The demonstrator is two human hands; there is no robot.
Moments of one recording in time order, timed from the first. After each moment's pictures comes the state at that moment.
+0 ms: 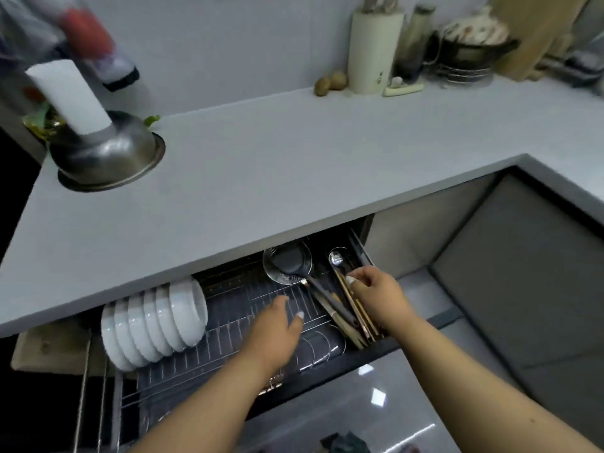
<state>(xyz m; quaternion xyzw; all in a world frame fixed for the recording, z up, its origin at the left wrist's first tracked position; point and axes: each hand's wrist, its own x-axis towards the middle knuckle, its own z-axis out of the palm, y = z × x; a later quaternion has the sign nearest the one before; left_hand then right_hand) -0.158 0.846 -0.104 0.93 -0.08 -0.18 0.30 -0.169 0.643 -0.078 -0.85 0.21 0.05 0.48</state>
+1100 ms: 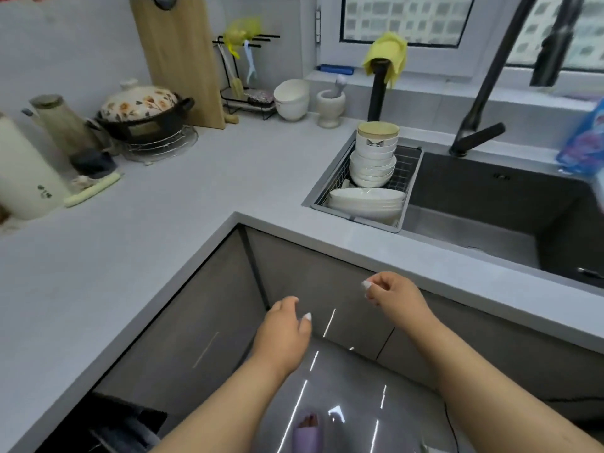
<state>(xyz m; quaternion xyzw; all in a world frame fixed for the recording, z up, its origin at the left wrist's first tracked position) -0.140 0.315 -0.089 0.85 -0.42 -0.21 0.24 -0.295 0.168 -0.068 -0.71 0.51 -0.15 0.46</state>
